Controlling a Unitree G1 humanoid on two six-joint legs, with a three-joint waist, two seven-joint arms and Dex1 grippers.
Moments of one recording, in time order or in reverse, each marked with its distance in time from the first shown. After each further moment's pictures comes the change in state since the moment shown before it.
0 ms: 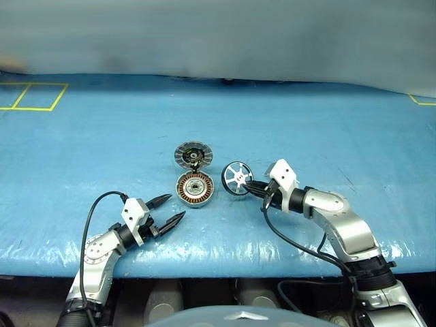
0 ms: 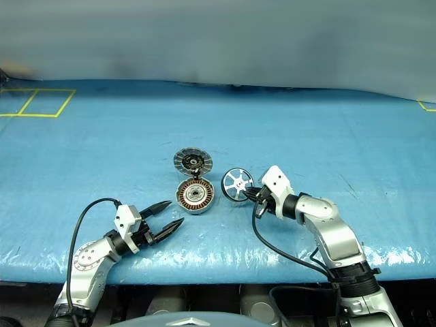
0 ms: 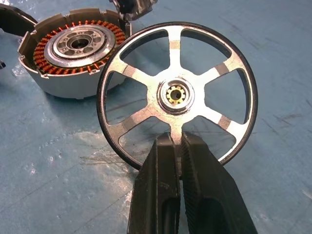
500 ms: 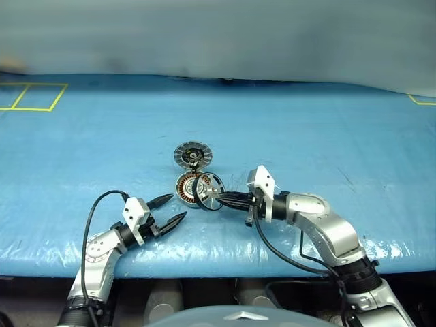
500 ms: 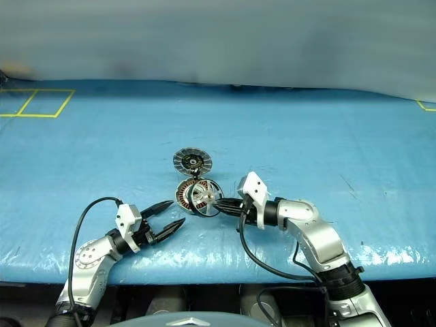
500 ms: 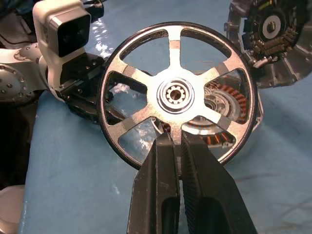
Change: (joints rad) left arm -0.021 -0.007 -0.001 0.025 -0.015 -0.001 -0.041; right arm -0.058 0.082 0.141 -0.027 0.086 0.009 0.104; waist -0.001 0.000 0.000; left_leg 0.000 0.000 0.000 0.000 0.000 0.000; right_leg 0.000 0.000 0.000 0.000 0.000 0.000
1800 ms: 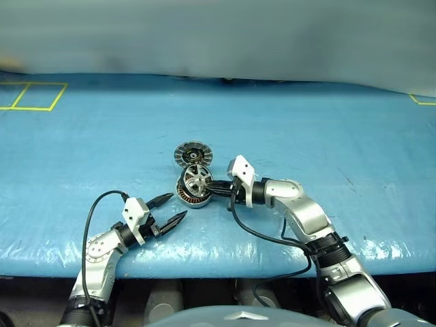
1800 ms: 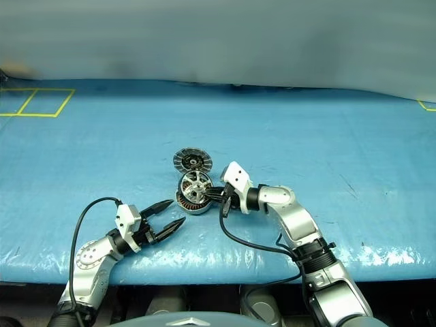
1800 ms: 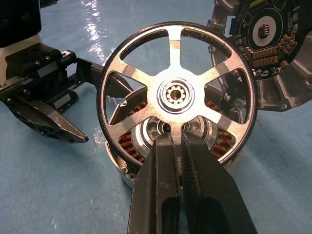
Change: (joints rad) left arm -0.001 -0.010 0.001 0.013 -0.008 -0.033 0.000; right arm -0.157 0.098 0.069 0.251 -0.141 -0.104 -0.015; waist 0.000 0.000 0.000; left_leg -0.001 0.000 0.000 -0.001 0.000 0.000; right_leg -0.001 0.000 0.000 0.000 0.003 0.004
